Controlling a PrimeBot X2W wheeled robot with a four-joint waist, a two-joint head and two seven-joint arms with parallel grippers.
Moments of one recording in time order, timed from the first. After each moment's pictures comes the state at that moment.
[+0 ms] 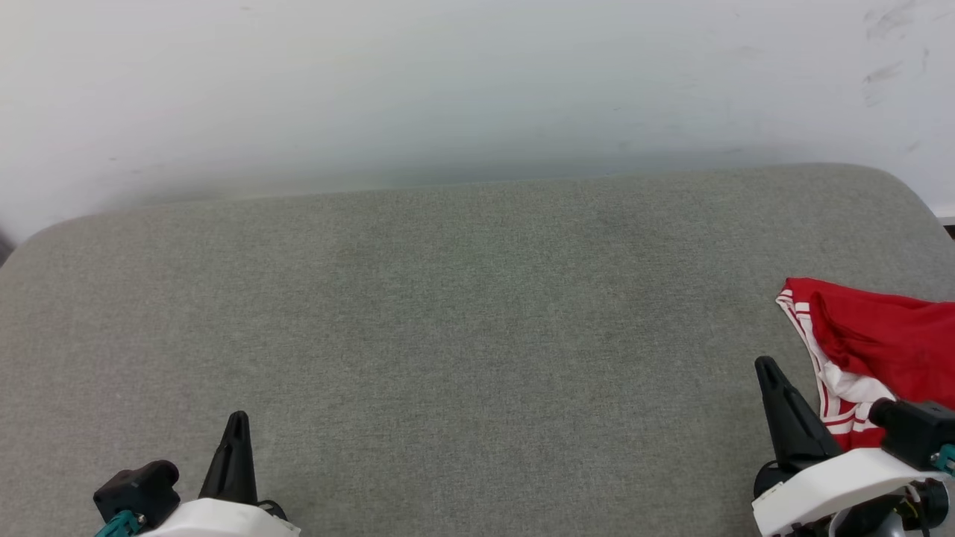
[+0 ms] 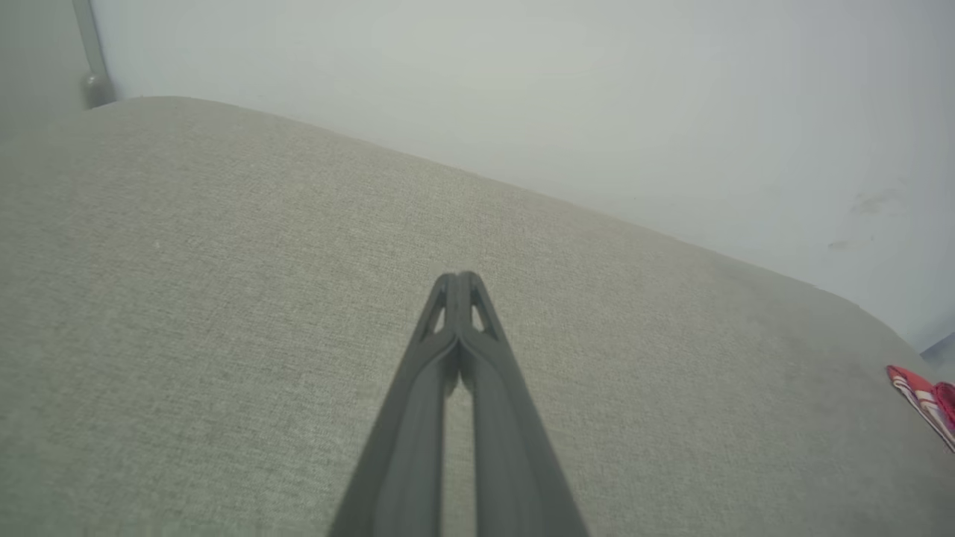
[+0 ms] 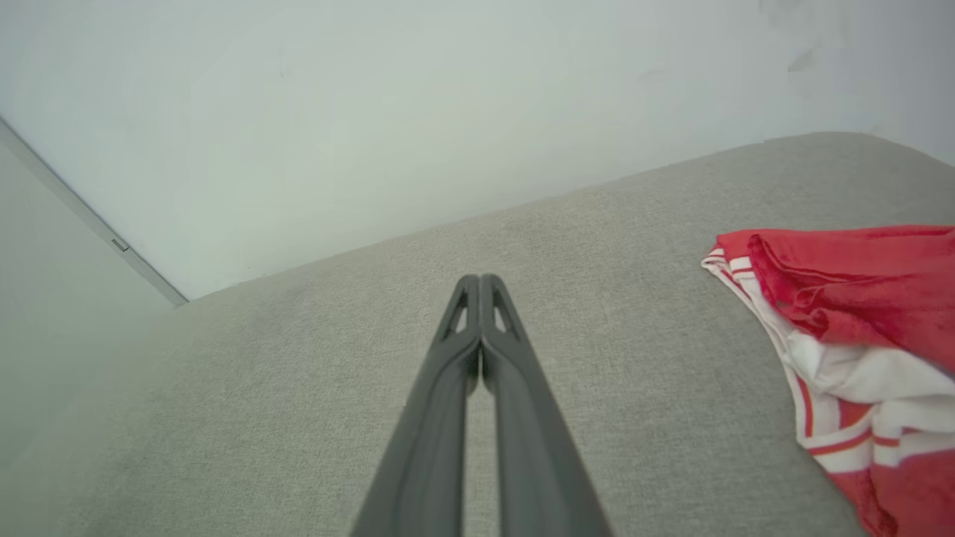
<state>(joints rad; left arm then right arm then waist) 0.09 0.26 -0.16 0.05 -0.62 0.15 -0.21 0.05 -0.06 -0.02 -0.03 0.40 0.13 0.05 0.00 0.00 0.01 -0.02</state>
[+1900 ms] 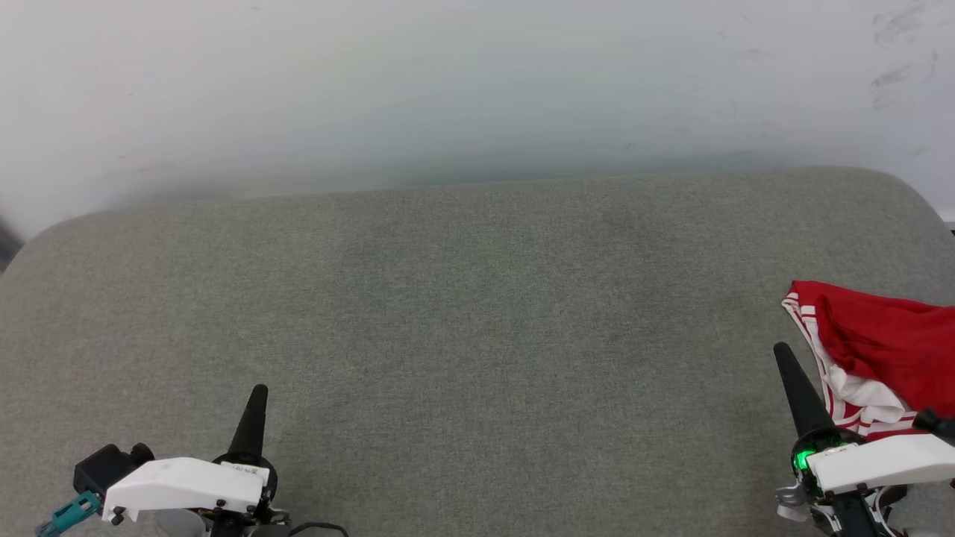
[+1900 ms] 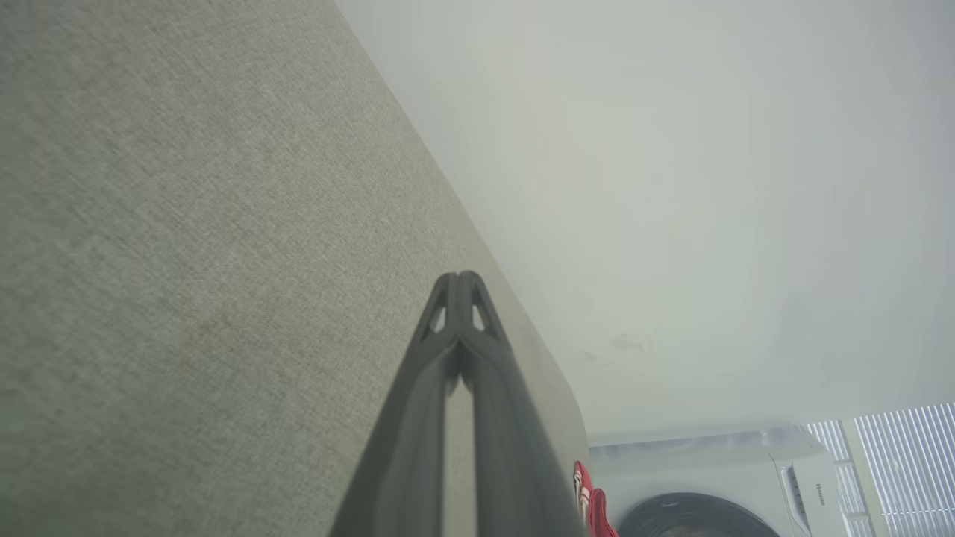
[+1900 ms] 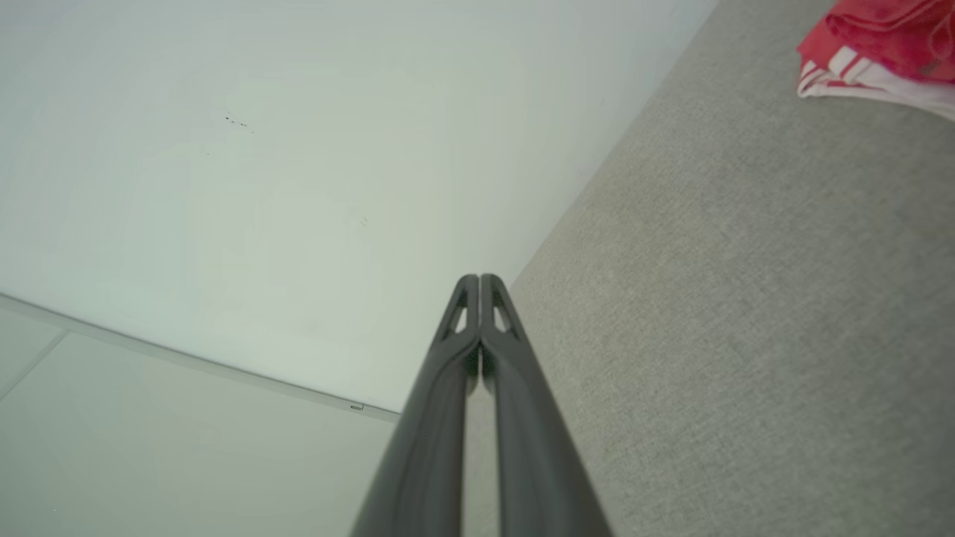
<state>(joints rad) -0.03 0.14 -0.01 0.17 -1.26 -0.03 -0.02 -0.04 -0.07 -0.05 0.14 1.18 0.13 0.07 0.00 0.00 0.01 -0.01</state>
